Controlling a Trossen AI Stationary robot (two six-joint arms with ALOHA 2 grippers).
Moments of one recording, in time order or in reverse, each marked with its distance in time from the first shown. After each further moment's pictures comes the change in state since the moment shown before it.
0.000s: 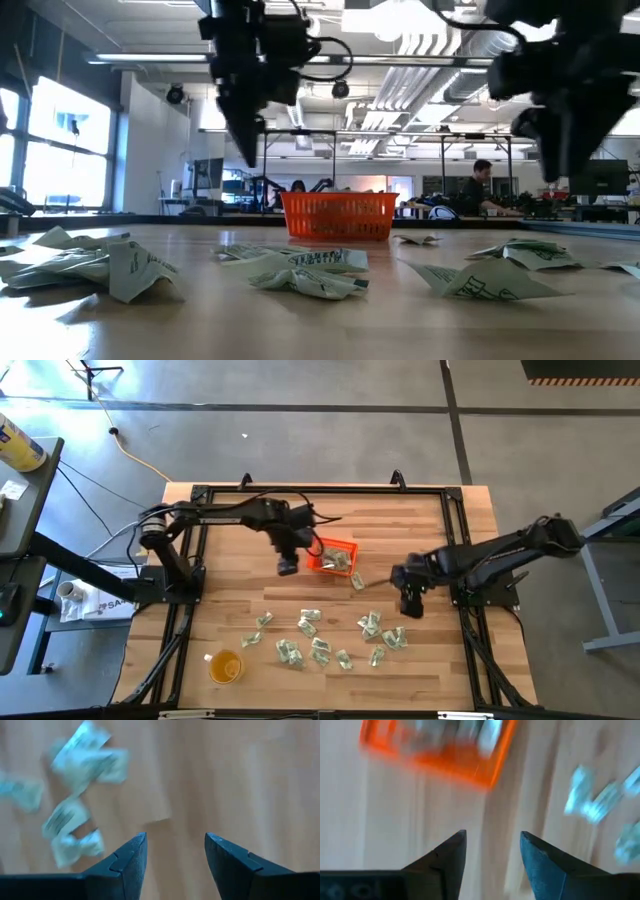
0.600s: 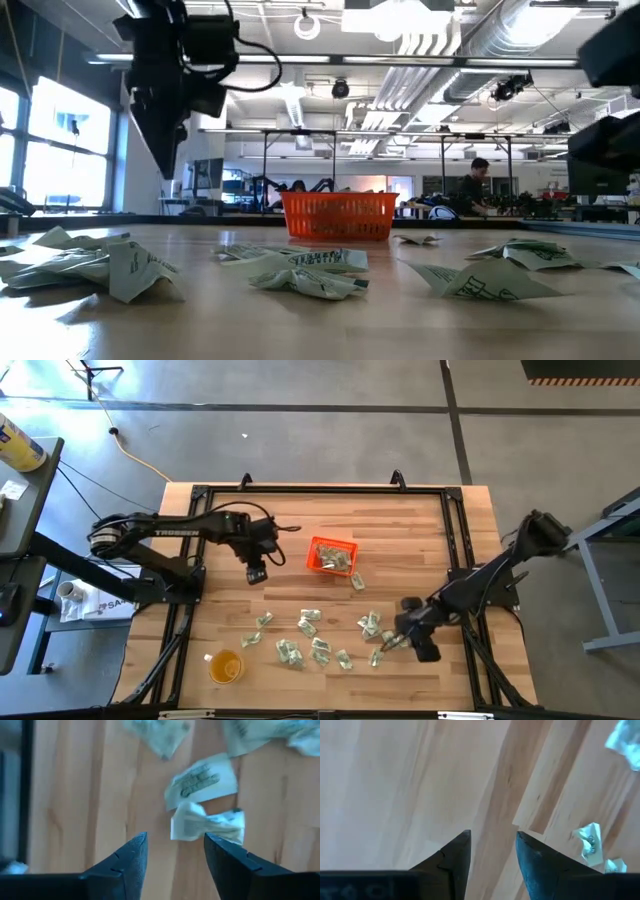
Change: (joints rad) left arm -0.001 -0.367 -0.448 0.073 -0.073 -0.224; right arm 0.405 0.136 -0.087 0.345 -0.123 0.107
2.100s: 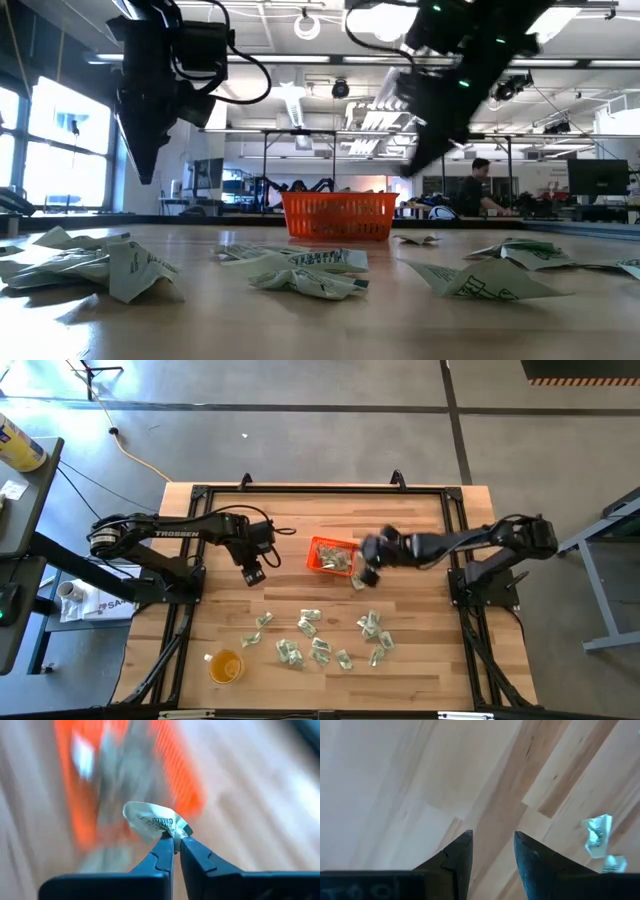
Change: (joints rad) left arm 0.000 -0.005 -0.025 -0.074 -0.012 -0.130; right arm -0.680 0.127 0.189 0.119 0.438 -0.237
